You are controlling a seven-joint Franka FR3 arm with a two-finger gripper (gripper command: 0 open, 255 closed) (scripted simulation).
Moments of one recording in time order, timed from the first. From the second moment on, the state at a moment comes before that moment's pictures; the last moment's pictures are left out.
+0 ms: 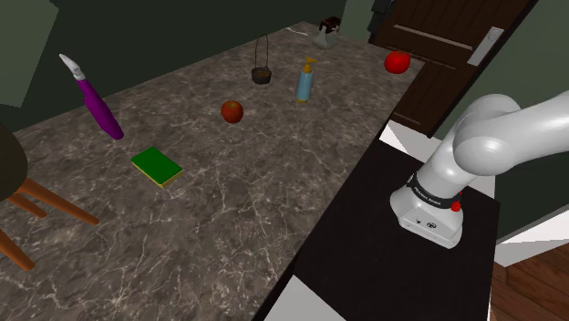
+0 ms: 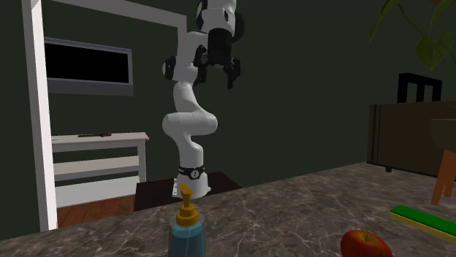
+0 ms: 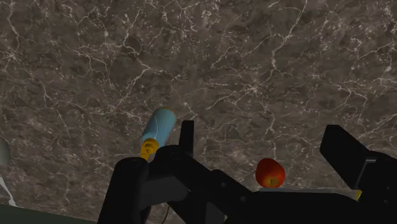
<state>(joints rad) 0.01 -0.81 0.07 -2.30 -0.07 1.60 -0.06</state>
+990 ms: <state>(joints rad) -0.01 -0.46 -0.14 -2.30 -0.06 1.95 -0.26</state>
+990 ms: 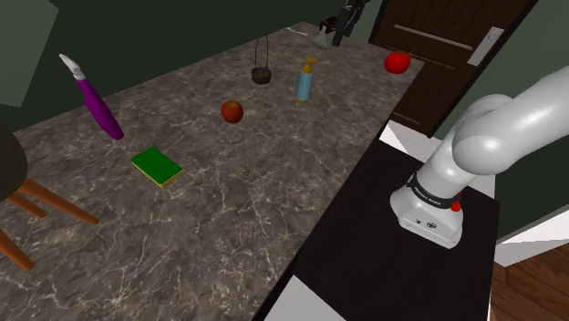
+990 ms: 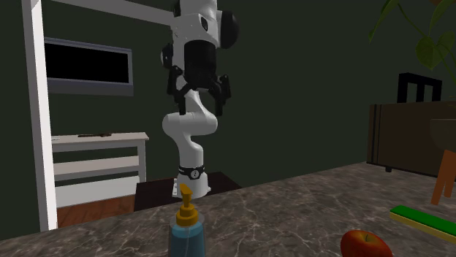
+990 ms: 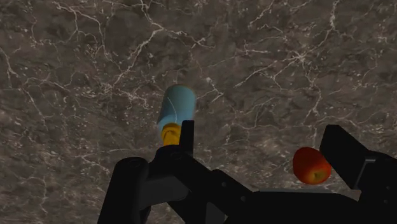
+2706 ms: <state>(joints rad) -0.02 0.08 -0.27 -2.08 0.17 2.24 -0.56</state>
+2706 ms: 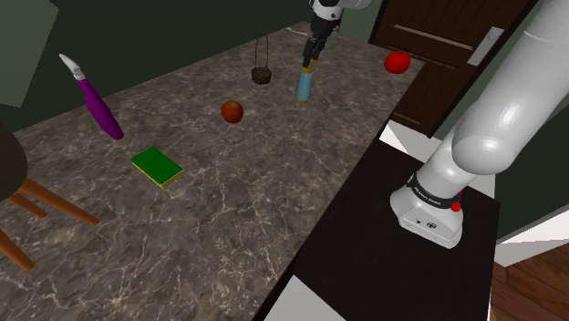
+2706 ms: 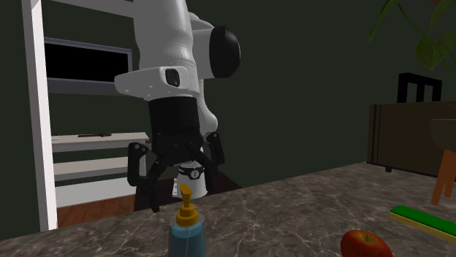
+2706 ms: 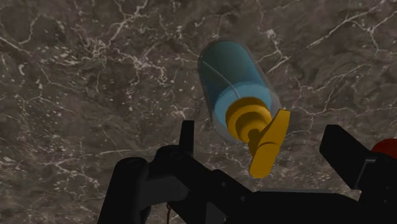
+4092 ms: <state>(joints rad) -0.02 0.04 -0.27 -2.02 0.15 2.14 -0.54</state>
